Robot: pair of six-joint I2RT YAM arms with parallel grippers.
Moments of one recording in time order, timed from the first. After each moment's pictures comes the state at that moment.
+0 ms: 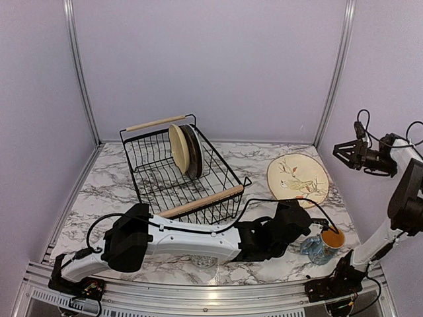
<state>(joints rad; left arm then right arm) -1.44 2.57 2.23 0.11 -0.84 1.25 -0.52 1.50 1.31 -1.14 -1.40 -0.50</state>
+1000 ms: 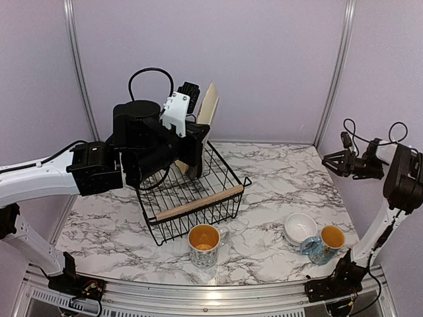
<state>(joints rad) -1.22 1.45 1.41 -0.05 -0.57 -0.06 -0.48 1.80 1.35 -1.34 -1.43 -0.90</state>
